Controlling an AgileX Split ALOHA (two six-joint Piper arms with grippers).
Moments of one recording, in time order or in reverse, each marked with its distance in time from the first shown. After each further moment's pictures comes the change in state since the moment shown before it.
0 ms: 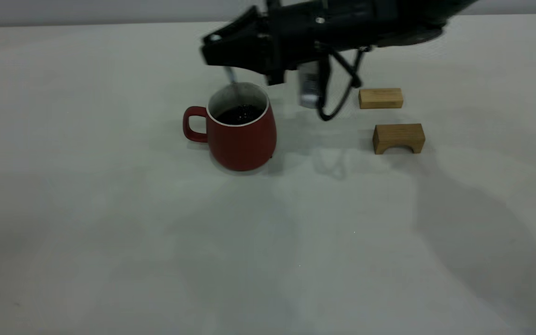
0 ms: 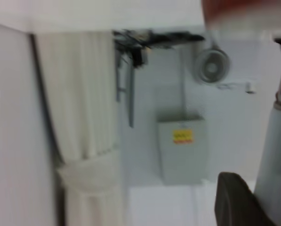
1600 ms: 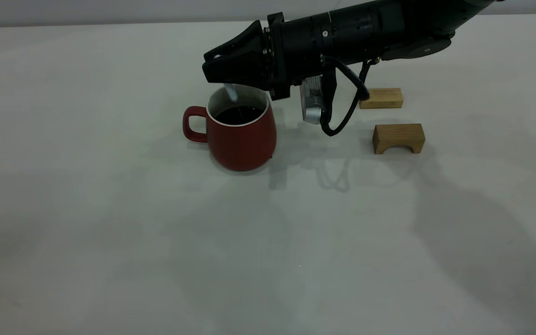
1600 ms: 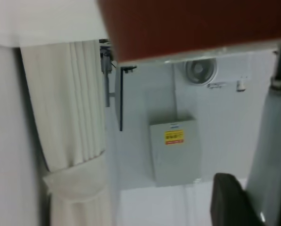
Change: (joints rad) left arm 0.000 0.000 0.000 0.000 0.000 0.000; right arm 0.022 -0.013 0.052 -0.010 0.035 -0.059
